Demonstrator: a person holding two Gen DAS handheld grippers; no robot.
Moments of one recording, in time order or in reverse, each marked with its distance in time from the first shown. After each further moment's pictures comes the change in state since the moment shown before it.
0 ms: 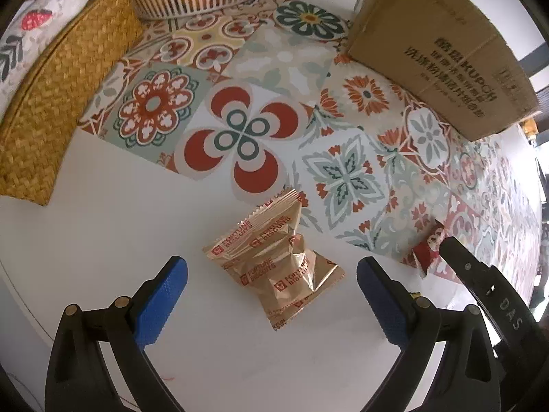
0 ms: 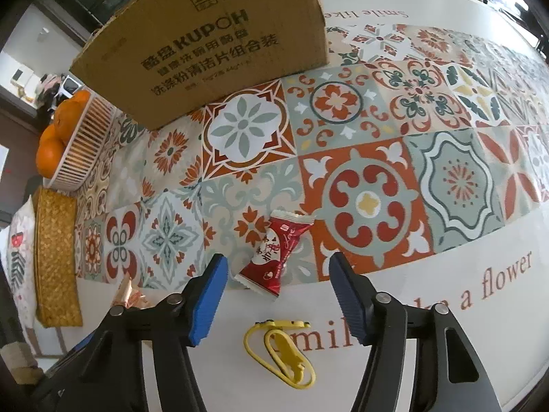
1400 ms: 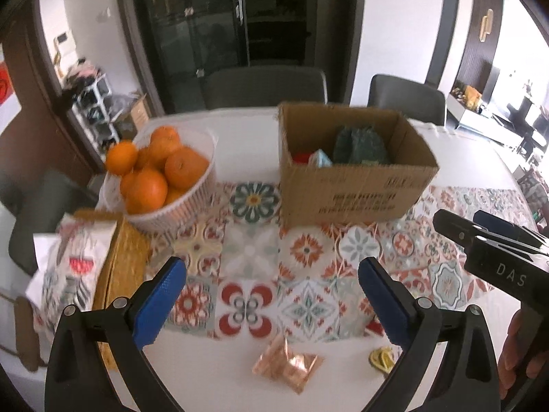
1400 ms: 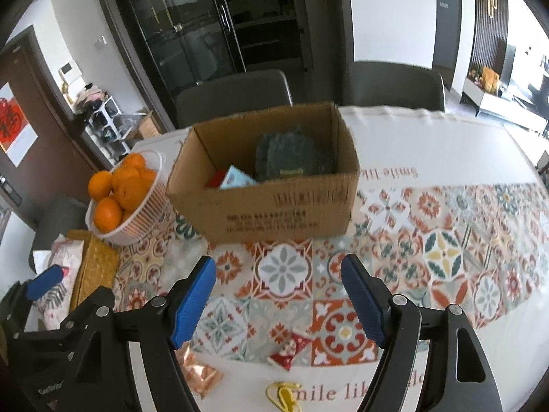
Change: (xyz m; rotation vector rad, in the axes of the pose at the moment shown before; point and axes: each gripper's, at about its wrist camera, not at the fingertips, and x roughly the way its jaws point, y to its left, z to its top) left arm -0.160 -0.043 0.049 0.386 -0.458 -0.005; right arm -0.132 0.051 0.067 -0.206 -0.314 -0.009
